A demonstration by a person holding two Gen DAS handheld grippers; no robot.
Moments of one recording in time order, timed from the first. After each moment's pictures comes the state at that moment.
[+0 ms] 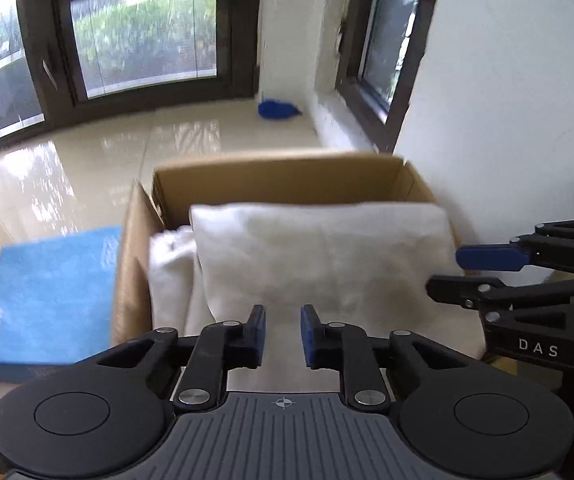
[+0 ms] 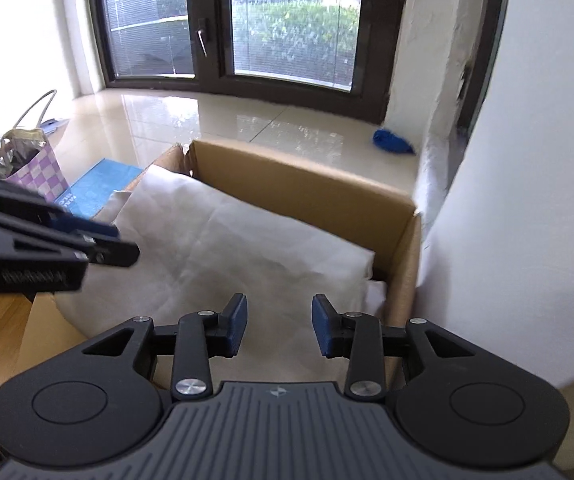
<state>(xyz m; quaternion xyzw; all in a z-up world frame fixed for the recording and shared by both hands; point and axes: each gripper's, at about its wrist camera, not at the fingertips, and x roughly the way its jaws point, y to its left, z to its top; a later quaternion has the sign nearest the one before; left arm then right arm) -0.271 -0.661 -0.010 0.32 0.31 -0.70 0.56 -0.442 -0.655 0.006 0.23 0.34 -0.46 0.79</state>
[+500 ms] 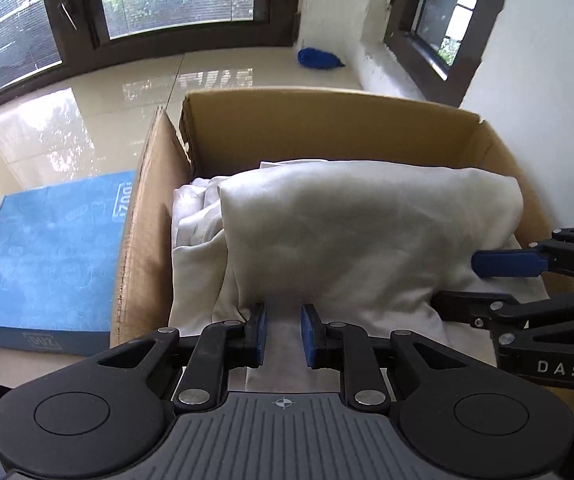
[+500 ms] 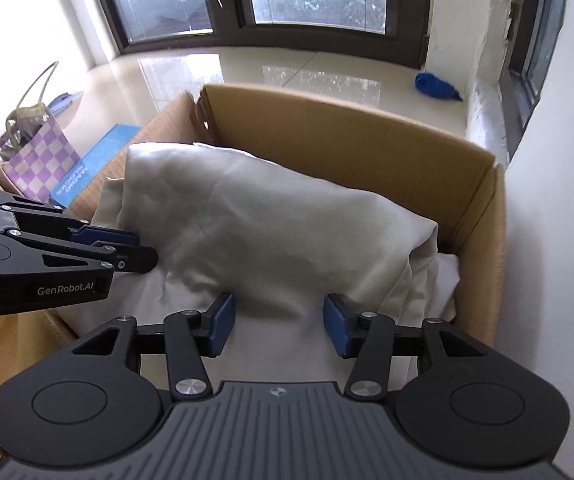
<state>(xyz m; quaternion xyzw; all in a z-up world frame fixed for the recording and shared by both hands) -0.243 -0.697 -0.062 0.35 0.36 -0.65 0.57 -0.408 -0.703 -0.058 0.29 0.38 -0.41 0.78</state>
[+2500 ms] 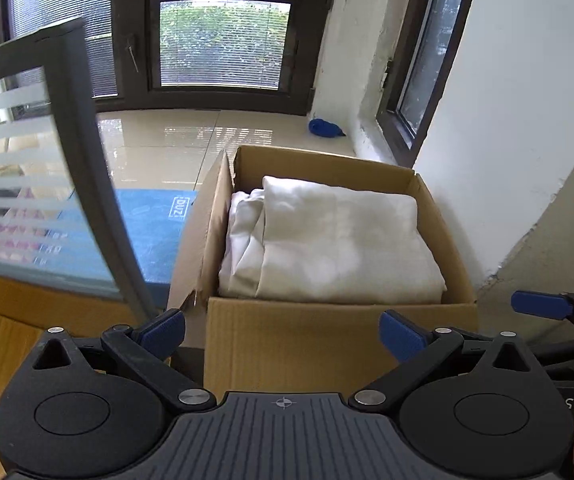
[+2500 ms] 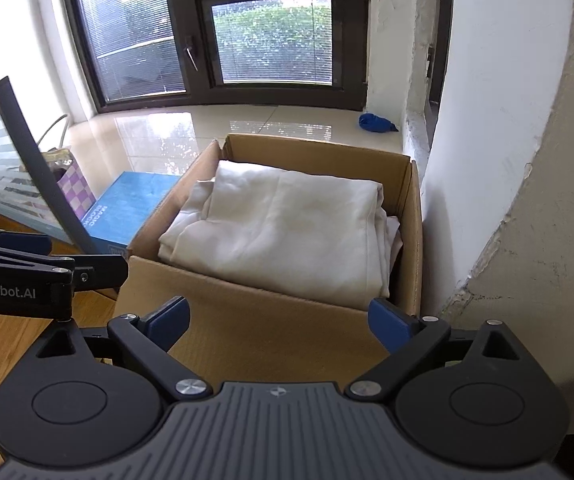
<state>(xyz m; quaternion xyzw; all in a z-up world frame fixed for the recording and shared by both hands) -0.222 -0.517 0.051 0.25 0.34 -0.66 0.63 -0.421 -0.529 0.051 0.26 0.31 -0.50 0.77</state>
